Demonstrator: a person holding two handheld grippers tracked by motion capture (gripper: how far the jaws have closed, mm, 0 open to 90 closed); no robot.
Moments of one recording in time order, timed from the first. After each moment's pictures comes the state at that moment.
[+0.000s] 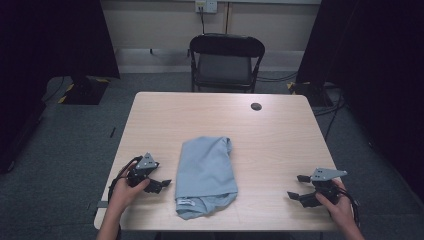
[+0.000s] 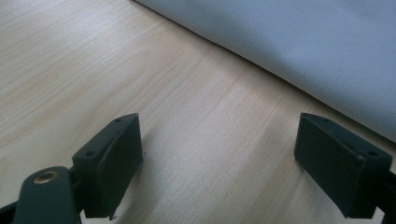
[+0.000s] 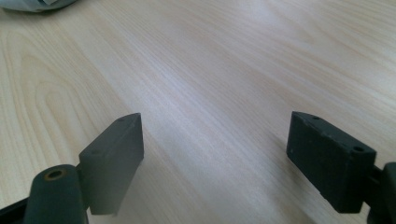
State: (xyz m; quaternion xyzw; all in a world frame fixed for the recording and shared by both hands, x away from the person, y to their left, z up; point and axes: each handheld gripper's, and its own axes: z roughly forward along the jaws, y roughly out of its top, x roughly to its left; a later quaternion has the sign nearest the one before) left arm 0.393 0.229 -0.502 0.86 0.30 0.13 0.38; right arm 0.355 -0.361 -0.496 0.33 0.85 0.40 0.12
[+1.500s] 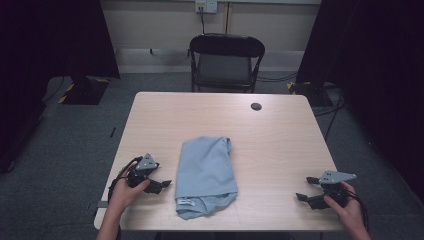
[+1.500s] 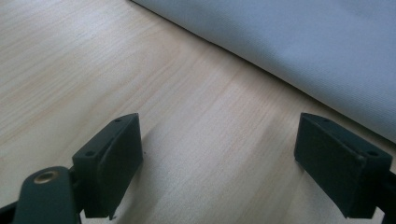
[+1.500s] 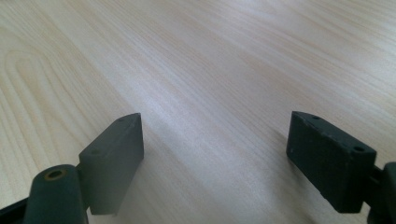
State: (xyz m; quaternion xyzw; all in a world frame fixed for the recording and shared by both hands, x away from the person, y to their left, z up) left arm 0.391 0.229 -0.502 0.86 0.30 0.13 0.38; right arm 0.348 -0.385 -0.498 0.34 0.85 0.38 0.14
